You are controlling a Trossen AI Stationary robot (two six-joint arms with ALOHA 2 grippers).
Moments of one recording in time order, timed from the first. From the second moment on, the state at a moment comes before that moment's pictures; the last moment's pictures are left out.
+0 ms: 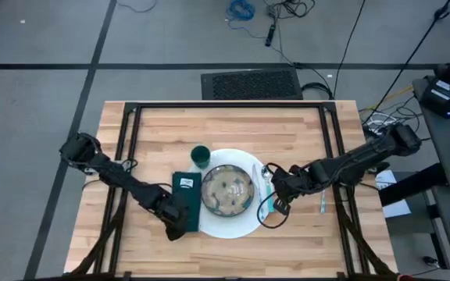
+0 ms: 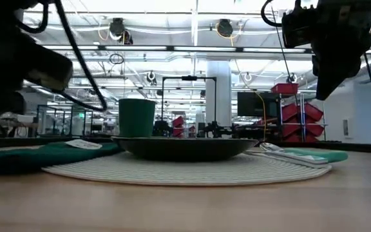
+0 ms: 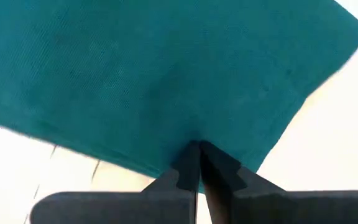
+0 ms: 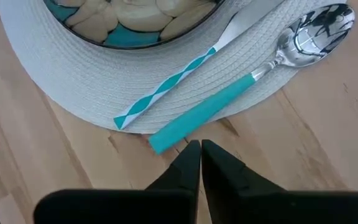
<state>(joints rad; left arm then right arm) -0.53 1.57 0.82 -0.62 0.12 -1.04 0.34 1.33 0.89 -0.75 0.10 0.89</state>
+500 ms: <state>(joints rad) -0.47 1.57 0.93 -0.75 -0.02 -1.07 0.31 1.33 0.89 -0.74 0.11 0.87</state>
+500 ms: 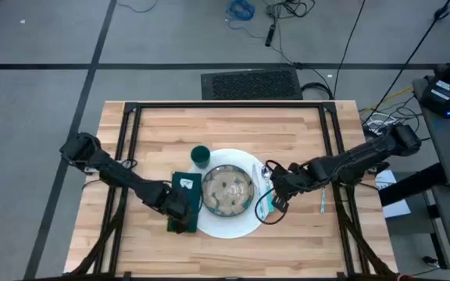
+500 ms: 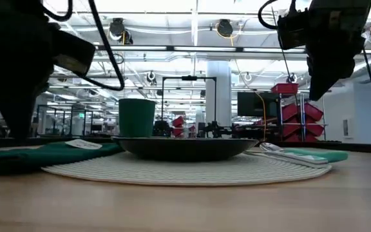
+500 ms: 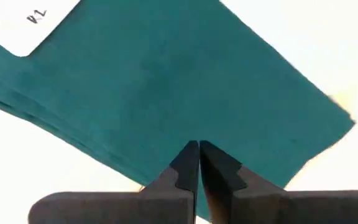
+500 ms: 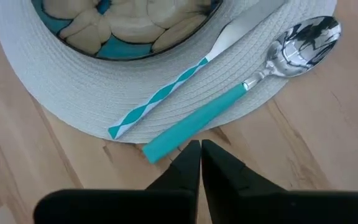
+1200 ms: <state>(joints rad) -0.43 1.57 1.43 -0.92 -0.20 -0.76 0.32 1.33 0.89 -1.09 -0.18 1.31</state>
